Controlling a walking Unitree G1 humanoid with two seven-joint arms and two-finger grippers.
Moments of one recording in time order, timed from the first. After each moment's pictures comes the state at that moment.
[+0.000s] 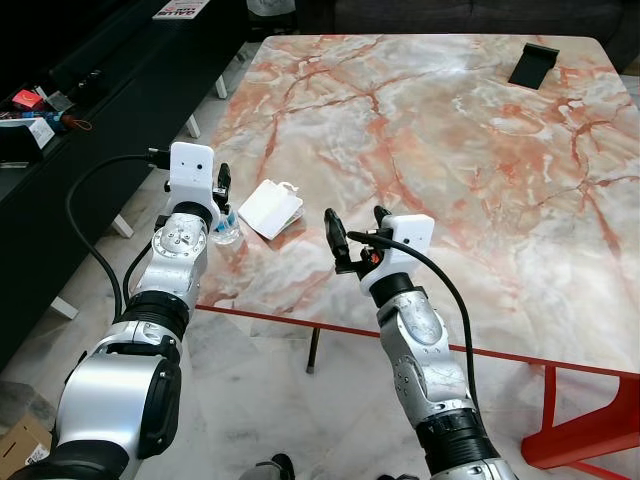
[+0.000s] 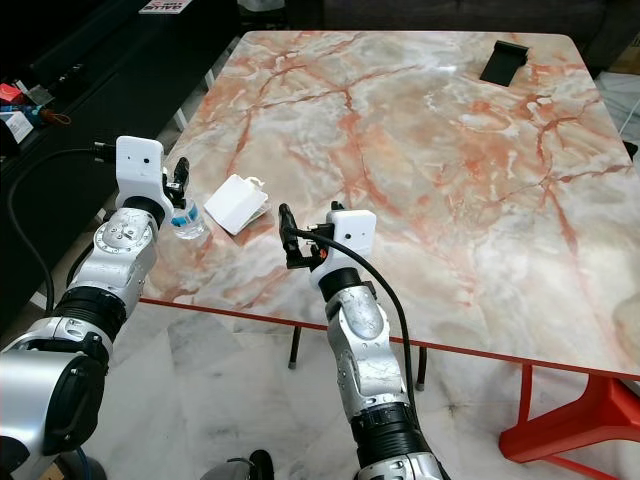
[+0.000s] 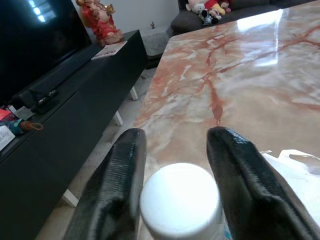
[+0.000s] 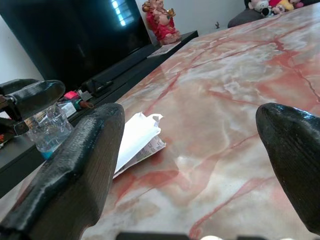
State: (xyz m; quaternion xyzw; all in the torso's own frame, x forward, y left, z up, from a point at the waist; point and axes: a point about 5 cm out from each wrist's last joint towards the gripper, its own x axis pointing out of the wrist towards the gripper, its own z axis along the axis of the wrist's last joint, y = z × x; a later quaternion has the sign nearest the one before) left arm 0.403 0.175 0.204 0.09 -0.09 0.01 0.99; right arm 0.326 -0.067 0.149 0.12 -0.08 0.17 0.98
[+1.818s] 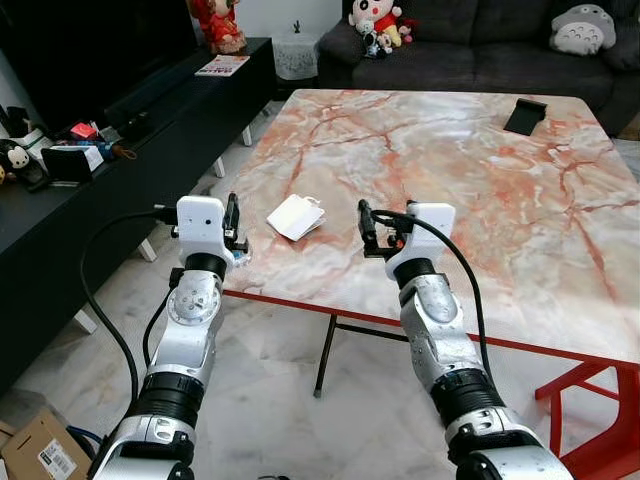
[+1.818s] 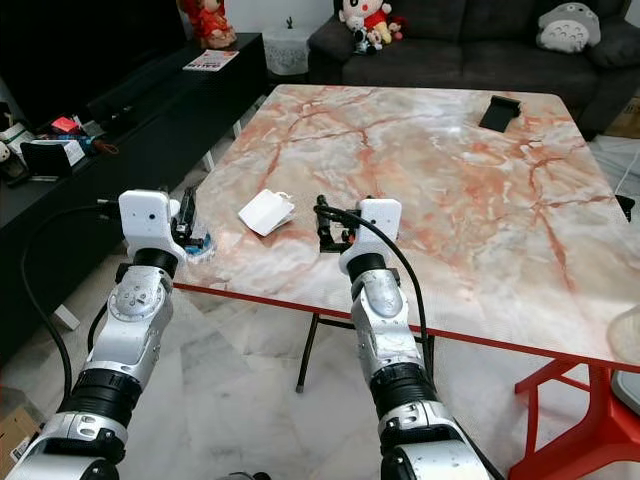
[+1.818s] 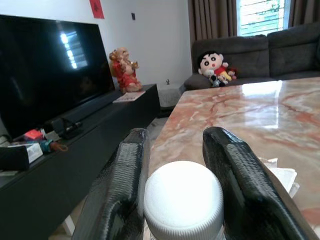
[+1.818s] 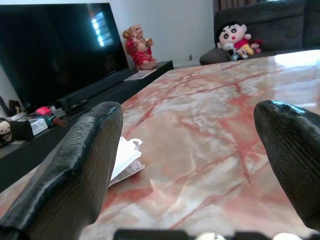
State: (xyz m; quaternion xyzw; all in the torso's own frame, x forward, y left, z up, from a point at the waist) left arm 0.350 0.157 0.165 0.04 -0.14 0.01 0.99; right arm 0.362 -0.110 0.140 0.07 -0.07 0.08 0.99
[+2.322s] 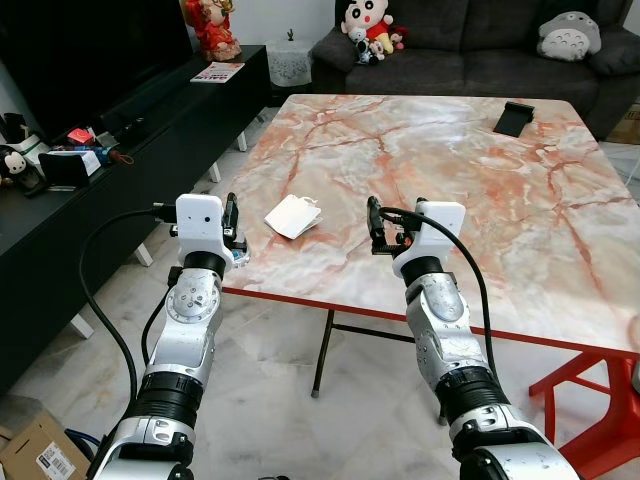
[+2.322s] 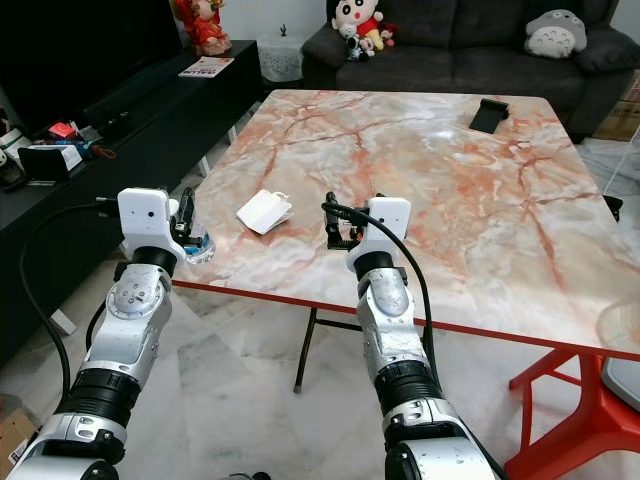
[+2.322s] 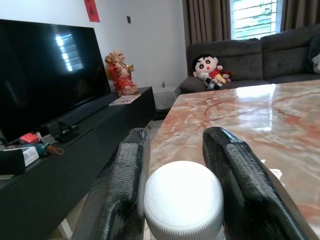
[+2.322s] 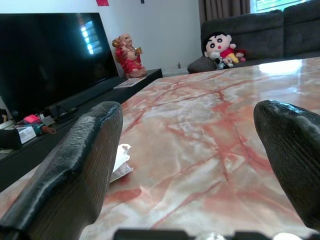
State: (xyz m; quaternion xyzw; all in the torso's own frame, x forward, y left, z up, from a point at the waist) left arm 0.350 0.157 0.169 0.04 -0.14 0.01 0.99; right arm 0.362 -0.117 0.140 0.07 -0.08 0.07 0.99
